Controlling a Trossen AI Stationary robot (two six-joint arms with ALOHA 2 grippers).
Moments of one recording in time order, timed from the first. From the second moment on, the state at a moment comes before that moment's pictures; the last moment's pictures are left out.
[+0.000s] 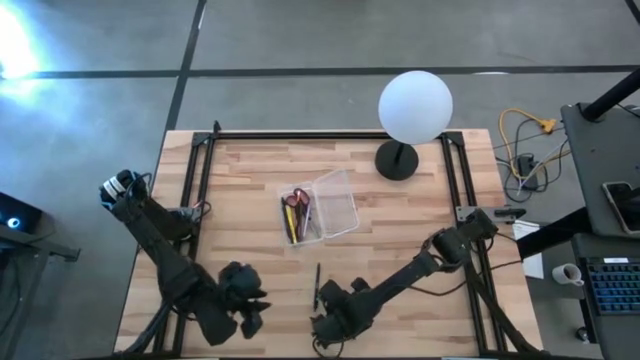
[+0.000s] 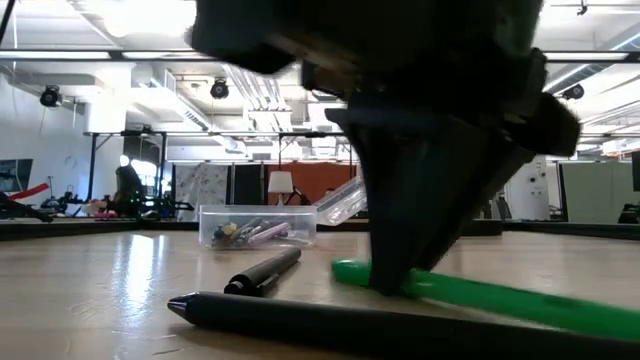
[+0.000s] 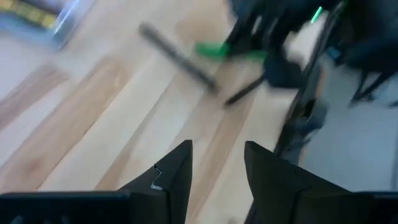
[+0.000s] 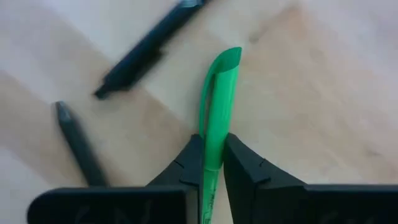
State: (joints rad) left arm -0.87 1.48 1.22 -0.77 -0.51 -1.39; right arm 0.56 2.42 2.00 -1.06 0.27 1.45
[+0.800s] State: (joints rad) left arm -0.96 1.49 0.95 -0.53 -0.60 -1.64; right arm 0.25 2.15 1.94 -0.89 0.17 0.58
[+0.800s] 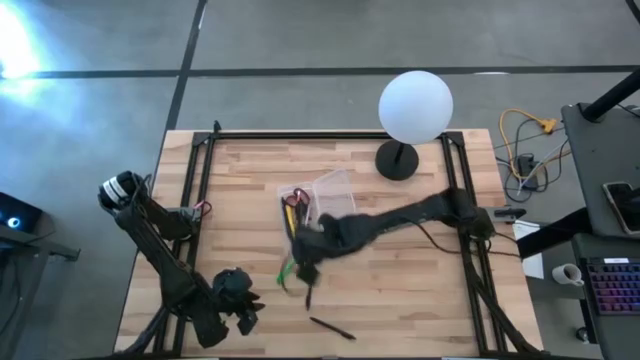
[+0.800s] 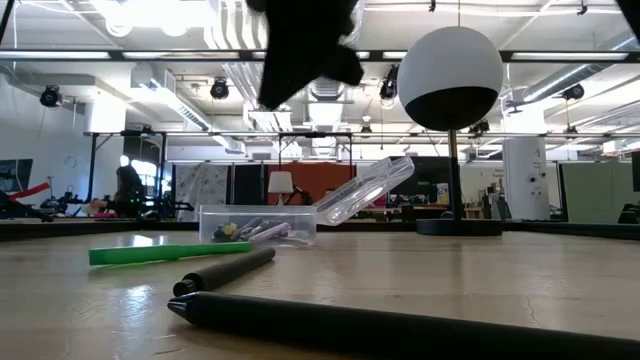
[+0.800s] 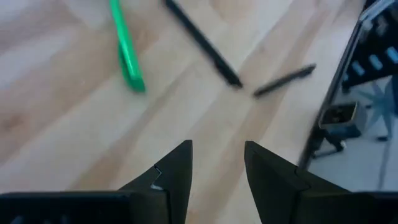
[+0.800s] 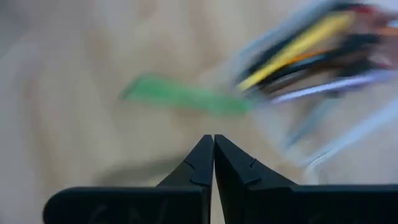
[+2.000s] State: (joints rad) left arm -0.46 1.88 1.22 -0.79 -0.27 -1.23; right arm 0.55 2.05 1.72 -1.28 0.26 1.07
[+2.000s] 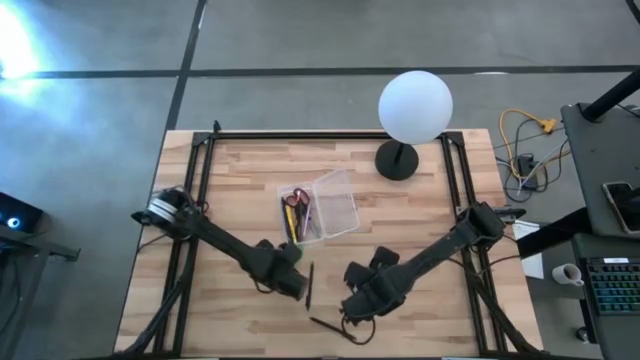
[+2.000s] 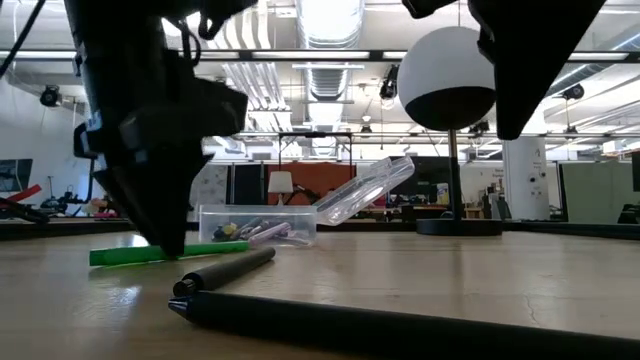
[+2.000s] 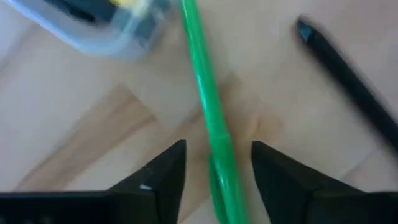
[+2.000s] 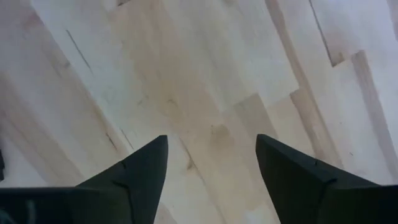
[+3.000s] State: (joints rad) left arm -0.38 1.33 0.84 -0.23 -0.60 -1.39; right arm 0.56 2.00 1.73 -1.35 0.39 1.50
